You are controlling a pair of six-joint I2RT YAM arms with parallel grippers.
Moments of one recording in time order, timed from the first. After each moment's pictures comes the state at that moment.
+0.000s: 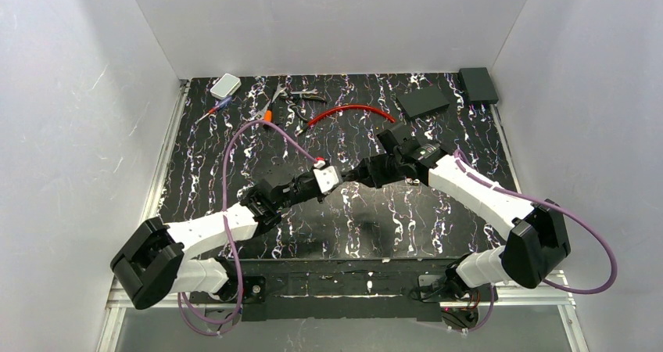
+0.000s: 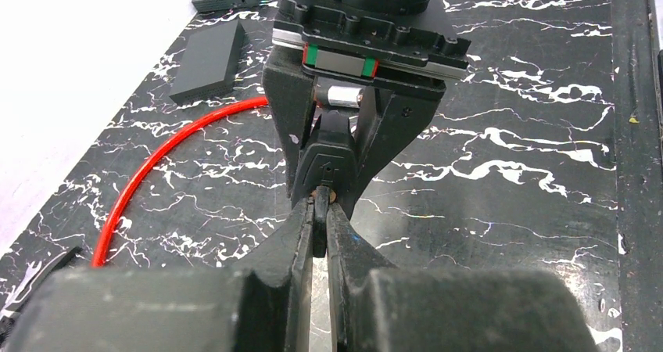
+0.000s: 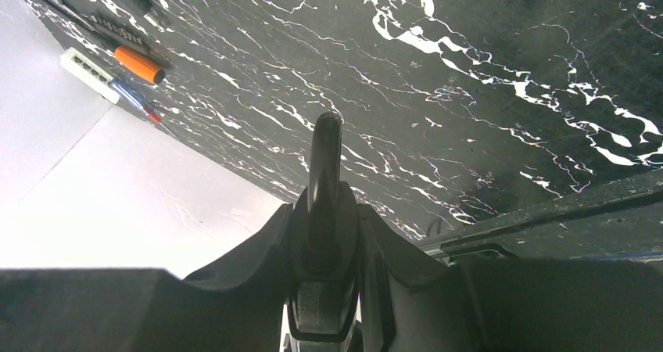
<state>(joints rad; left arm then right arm) -0.82 1.24 0.55 0.59 0.34 0.36 0.69 1.38 1.11 -0.74 -0.08 1.93</state>
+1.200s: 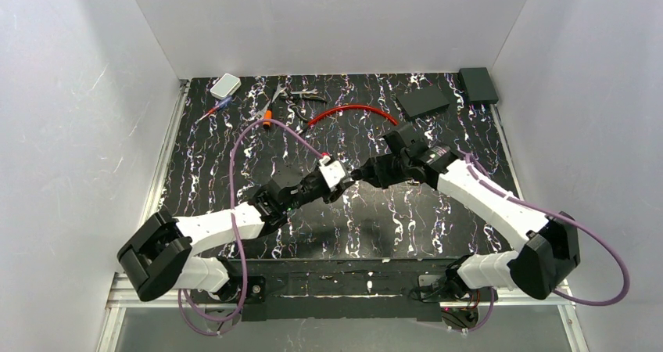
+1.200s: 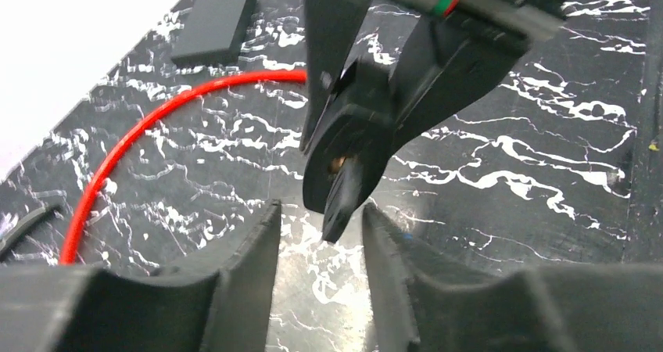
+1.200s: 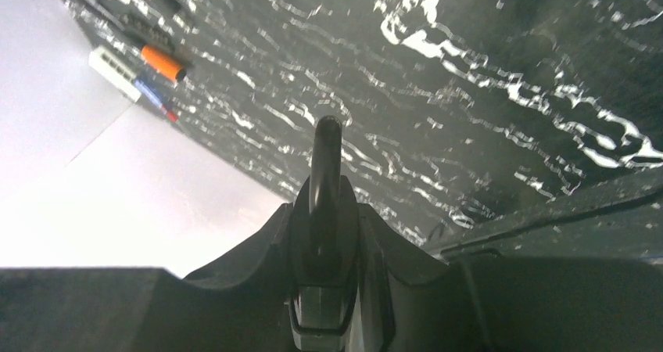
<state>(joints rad) -0.87 1.30 0.57 0.61 0.21 0.27 0.69 1.32 1.11 -0.79 -0.01 1.92</state>
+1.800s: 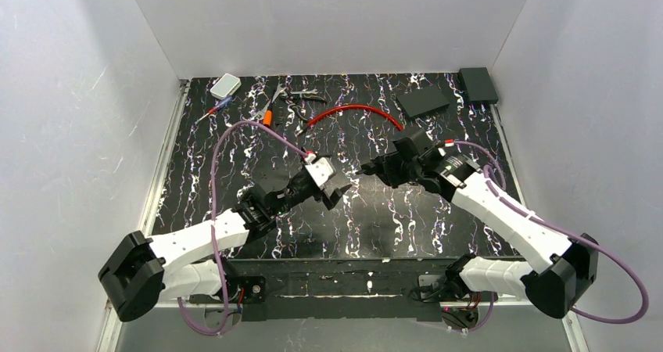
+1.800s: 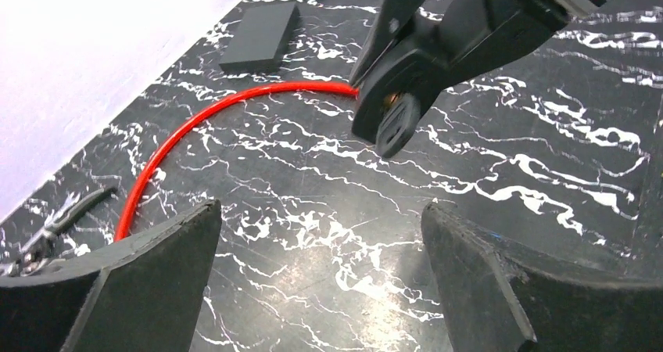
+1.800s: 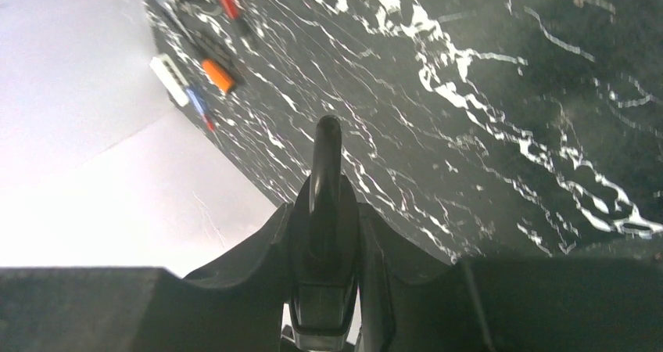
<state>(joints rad) -0.87 1.14 0.55 0.52 0.12 0.27 0.72 1.19 1.08 -0.78 0.16 1.84</state>
